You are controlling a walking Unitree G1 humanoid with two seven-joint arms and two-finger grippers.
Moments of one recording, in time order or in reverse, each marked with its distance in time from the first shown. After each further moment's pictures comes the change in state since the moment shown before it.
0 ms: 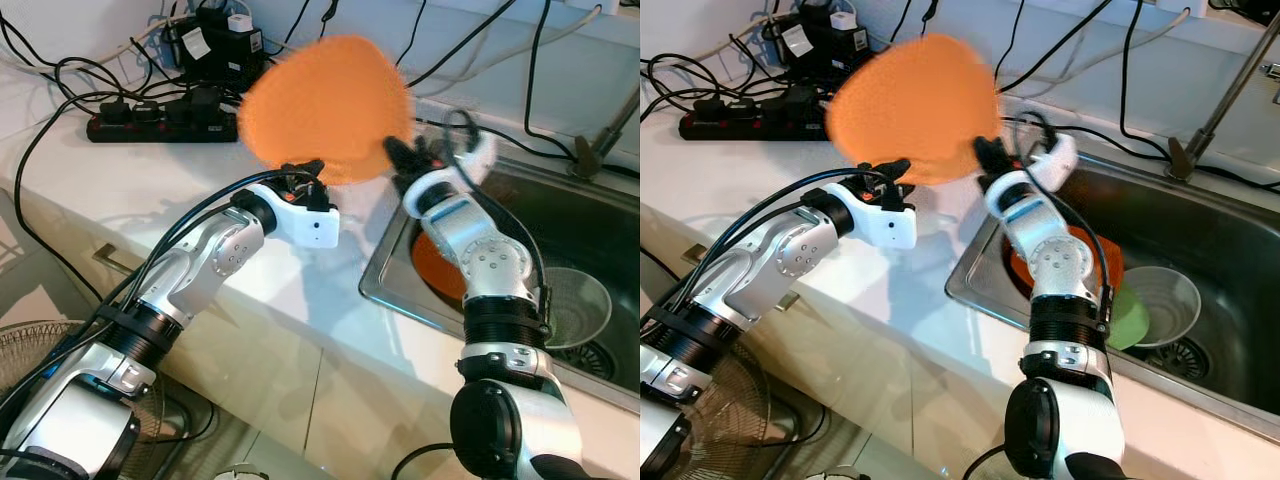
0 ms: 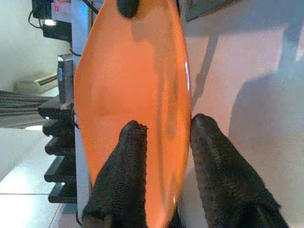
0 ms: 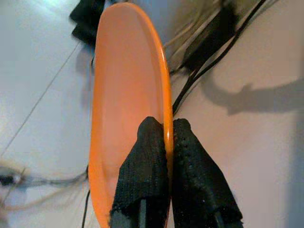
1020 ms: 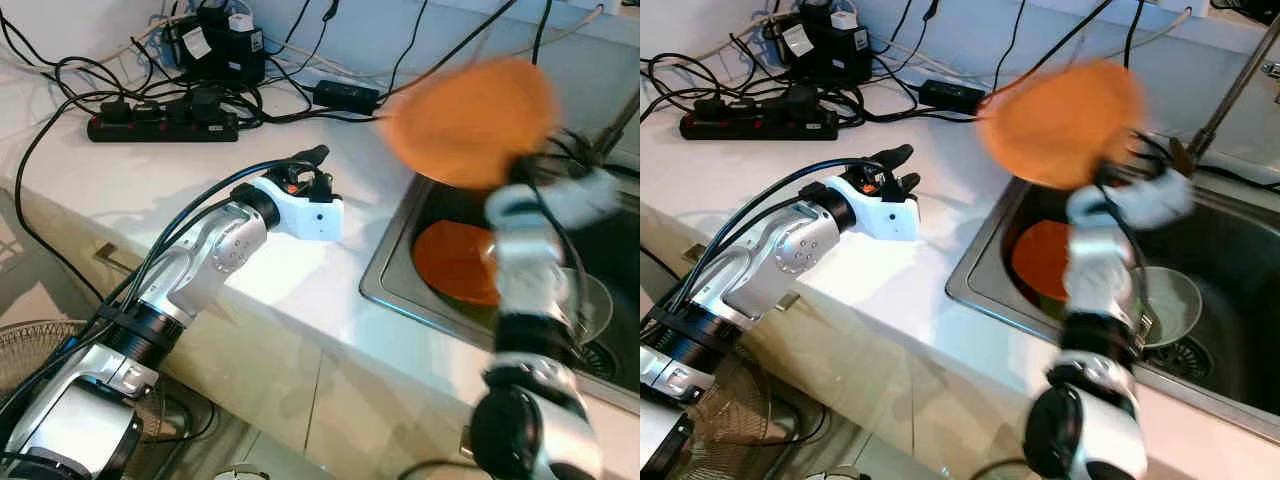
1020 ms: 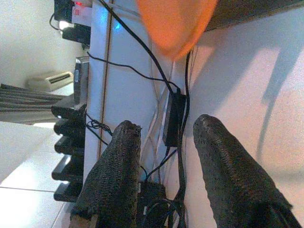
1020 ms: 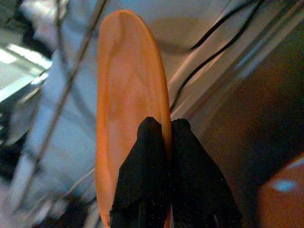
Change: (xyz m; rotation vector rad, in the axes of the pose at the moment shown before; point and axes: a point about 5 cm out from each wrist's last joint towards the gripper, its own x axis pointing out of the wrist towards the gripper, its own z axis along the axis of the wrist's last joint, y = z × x) left arm 0.000 0.009 0.006 -0.040 -0.021 0.056; right arm -0.044 -0.059 0.074 -0.058 -0.559 -0.330
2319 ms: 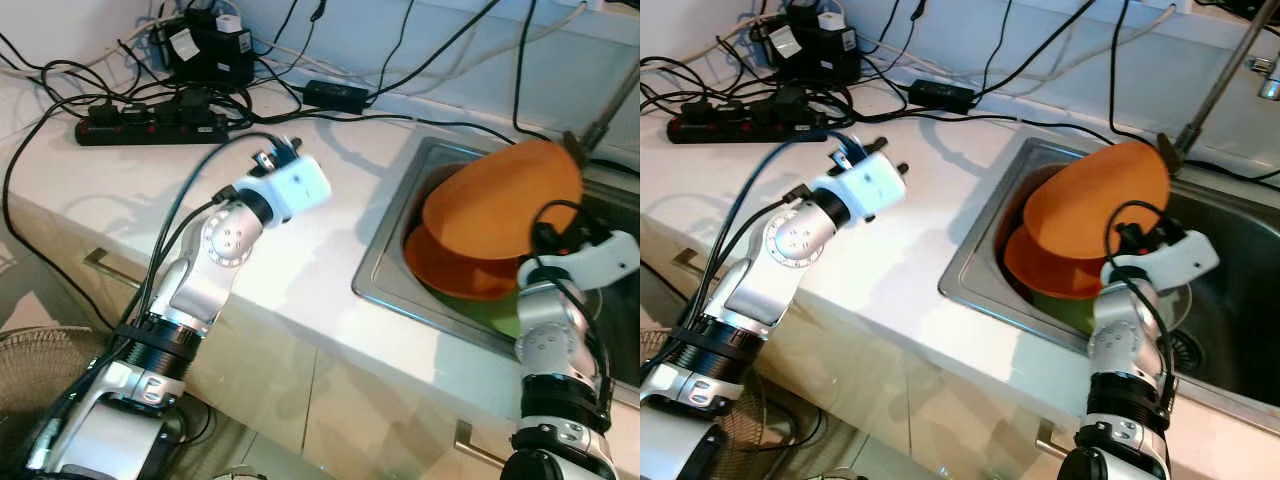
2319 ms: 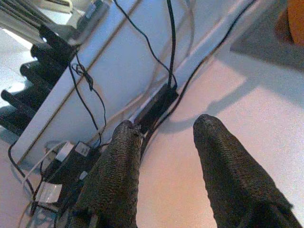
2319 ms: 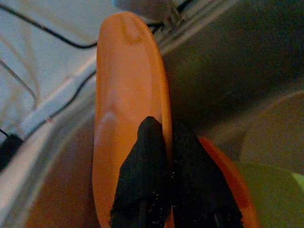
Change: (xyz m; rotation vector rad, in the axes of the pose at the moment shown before) left arm 0.000 0.001 -0.008 -0.562 0.109 0.131; right arm -0.025 -0.070 0.002 -0.356 0.046 -0.153
